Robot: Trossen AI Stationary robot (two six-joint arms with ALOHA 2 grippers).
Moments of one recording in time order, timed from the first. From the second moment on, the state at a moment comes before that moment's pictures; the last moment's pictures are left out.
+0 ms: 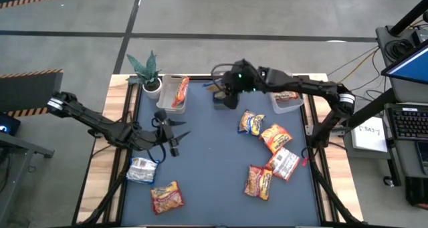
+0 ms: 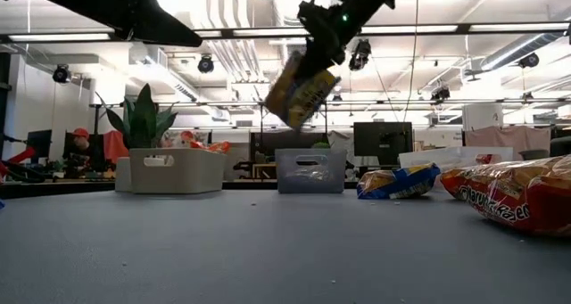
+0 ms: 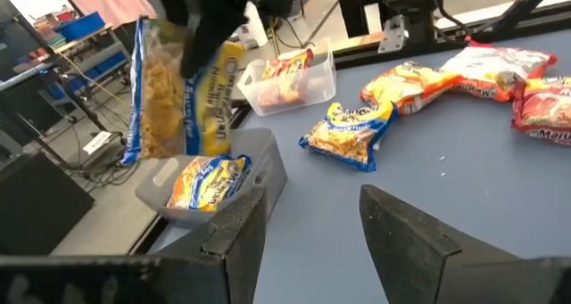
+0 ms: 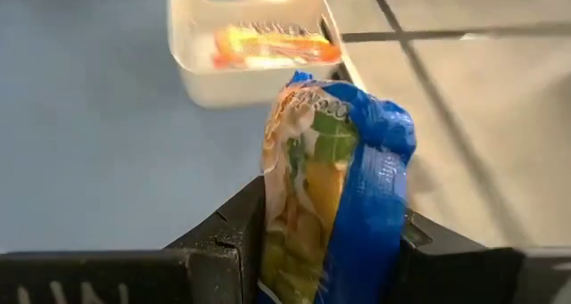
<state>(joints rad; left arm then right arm) -0.38 1.01 0.55 0.10 -0.81 0.06 -0.36 1.66 1.49 -0.51 0.05 -0.24</state>
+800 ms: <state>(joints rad) -0.38 1.01 0.55 0.08 -0.81 0.04 -0.45 1.92 1.76 -0.77 0.05 -0.47</state>
